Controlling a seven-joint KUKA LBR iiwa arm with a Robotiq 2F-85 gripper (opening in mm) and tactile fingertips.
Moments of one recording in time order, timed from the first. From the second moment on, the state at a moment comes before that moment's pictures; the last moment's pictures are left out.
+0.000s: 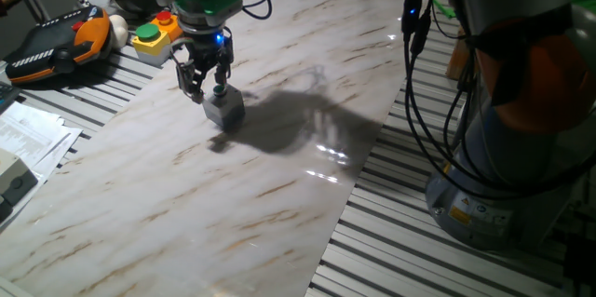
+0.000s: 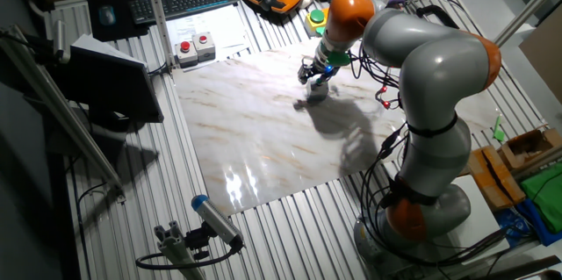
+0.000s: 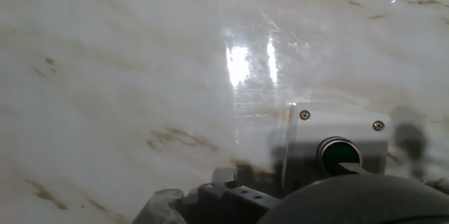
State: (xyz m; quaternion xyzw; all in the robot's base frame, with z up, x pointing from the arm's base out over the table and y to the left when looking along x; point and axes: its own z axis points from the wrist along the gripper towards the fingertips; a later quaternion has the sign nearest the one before) arm 0.586 0.057 0.117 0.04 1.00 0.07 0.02
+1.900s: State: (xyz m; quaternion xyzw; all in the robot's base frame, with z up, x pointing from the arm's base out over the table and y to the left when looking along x) arm 0.593 0.052 0.102 0.04 1.00 0.07 0.03
